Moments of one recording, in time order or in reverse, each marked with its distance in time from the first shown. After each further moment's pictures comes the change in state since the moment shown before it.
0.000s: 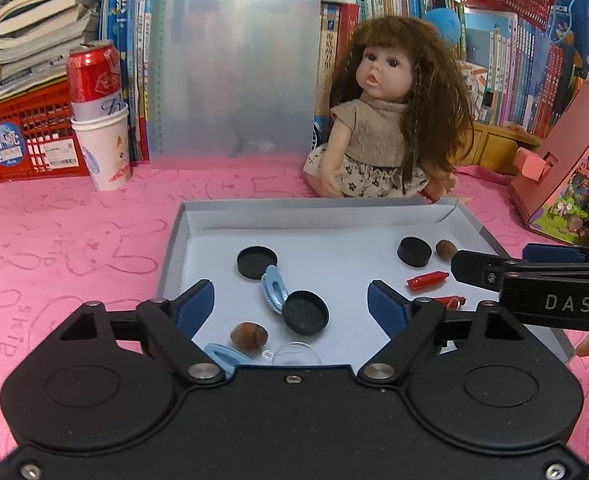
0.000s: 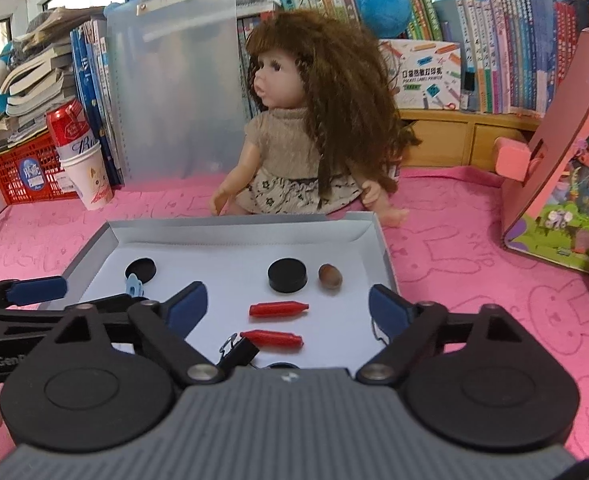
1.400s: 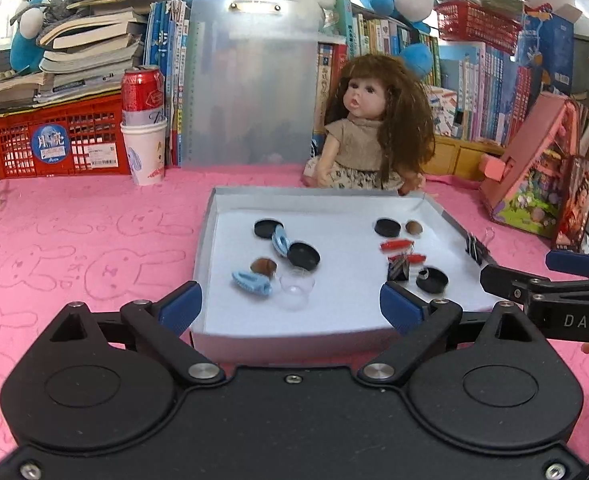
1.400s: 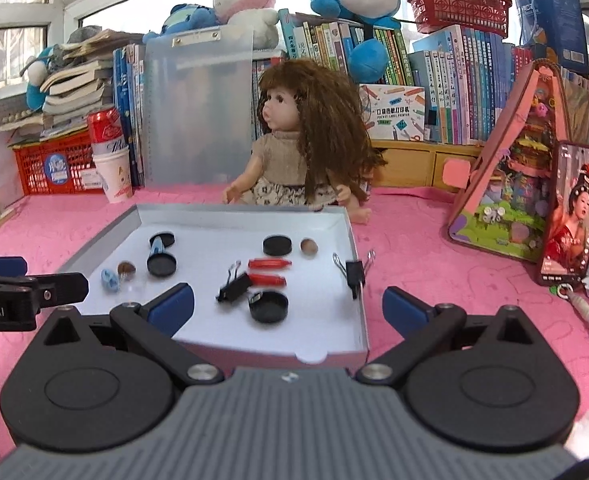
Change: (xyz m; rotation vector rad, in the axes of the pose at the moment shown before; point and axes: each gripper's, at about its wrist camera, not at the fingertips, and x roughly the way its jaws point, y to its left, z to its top) left arm -0.101 0.003 -0.067 -0.006 -0.101 -0.002; right arm -0.091 -0.005 -0.068 -0.074 -0.139 -0.033
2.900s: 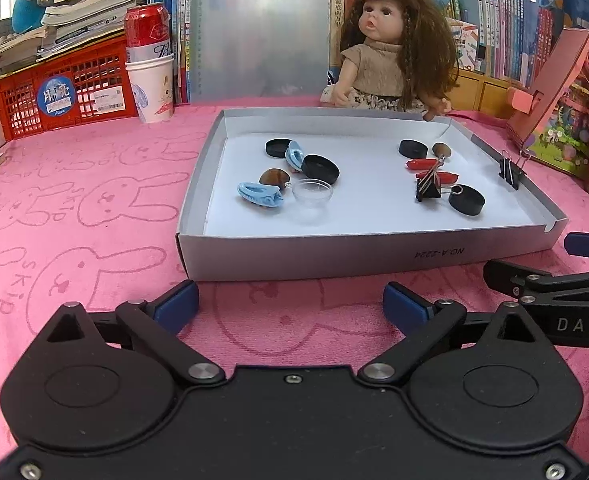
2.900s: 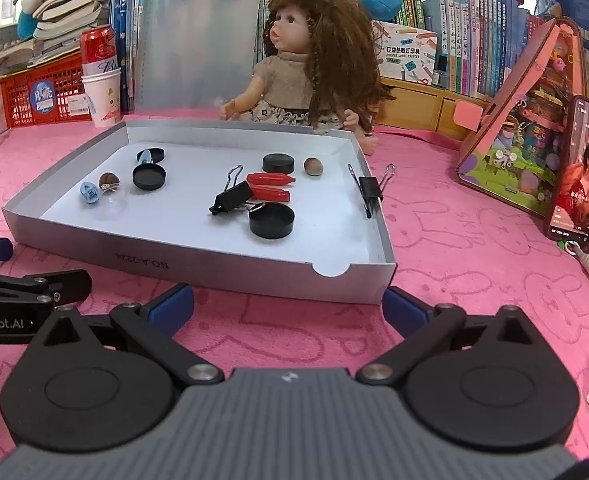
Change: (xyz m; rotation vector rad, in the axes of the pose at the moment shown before) left arm 0.038 -0.004 -0.043 0.023 0.131 0.076; right arm 0.030 0.023 -0.038 -0.063 0.156 -0.060
